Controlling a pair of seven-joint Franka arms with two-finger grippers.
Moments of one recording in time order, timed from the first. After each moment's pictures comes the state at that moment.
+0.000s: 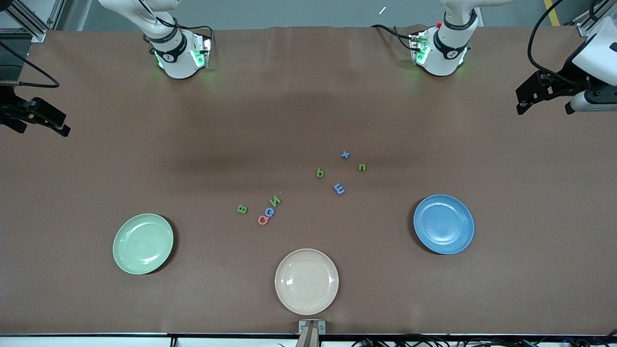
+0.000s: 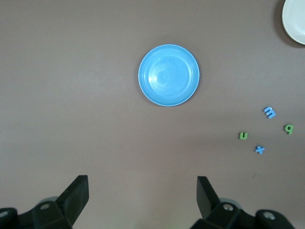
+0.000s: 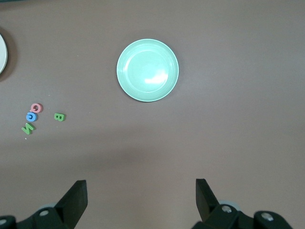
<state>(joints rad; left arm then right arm) 0.04 -0.06 -0.18 -1.53 0.04 1.51 -0.10 0.00 -0.02 -0.02 -1.55 -0.01 1.58 0.08</state>
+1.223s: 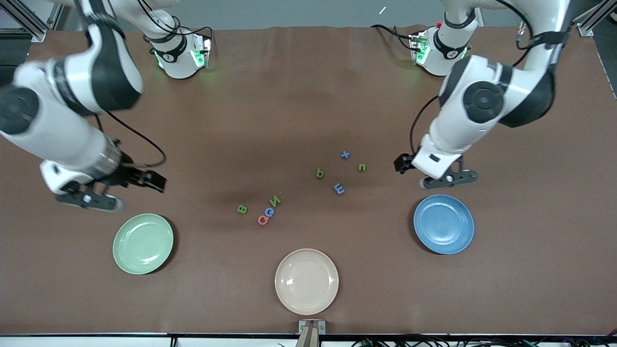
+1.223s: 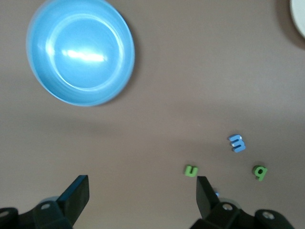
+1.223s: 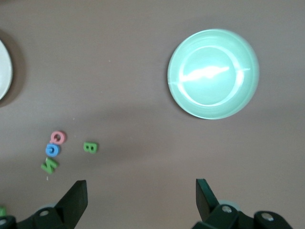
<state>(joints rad) -0.22 0.22 -0.24 -1.88 0.03 2.07 -0.64 0.23 0.33 0.00 -1.57 0.00 1.91 0.40</state>
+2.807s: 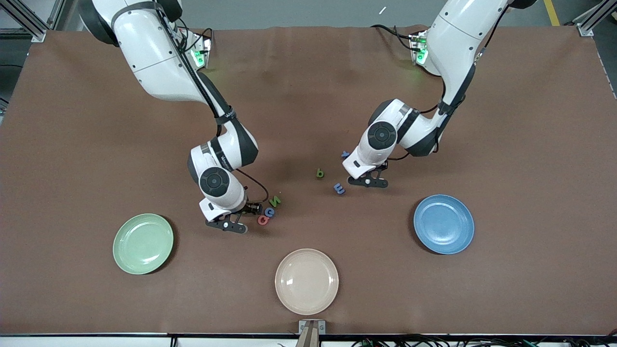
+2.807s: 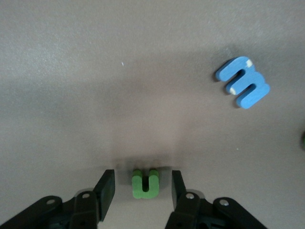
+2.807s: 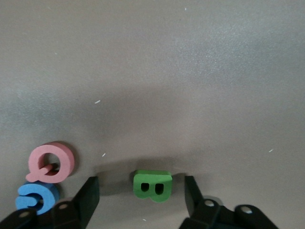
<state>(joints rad) -0.39 0.56 -0.24 -1.98 0.09 2.42 -0.54 0.45 0.78 0.00 -1.58 0.00 2.31 0.67</state>
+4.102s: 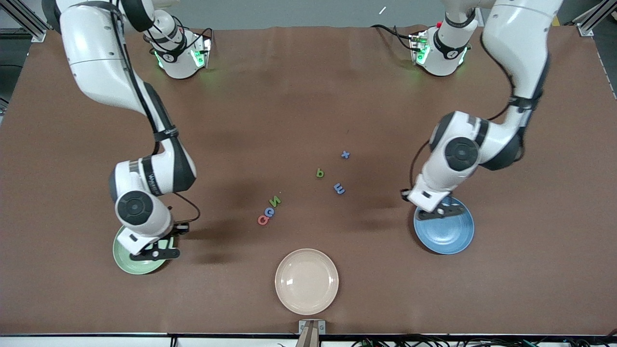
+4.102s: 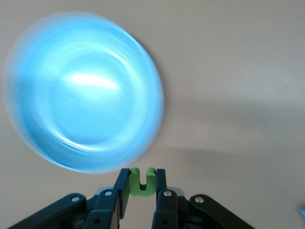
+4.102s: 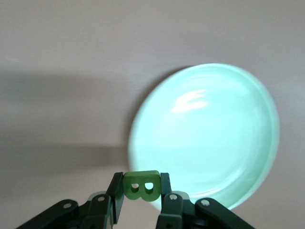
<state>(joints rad) -0.08 0.45 -0.22 -1.79 0.23 2.23 -0.55 0.20 0.74 -0.06 -1.43 -0.26 2.12 0.16</state>
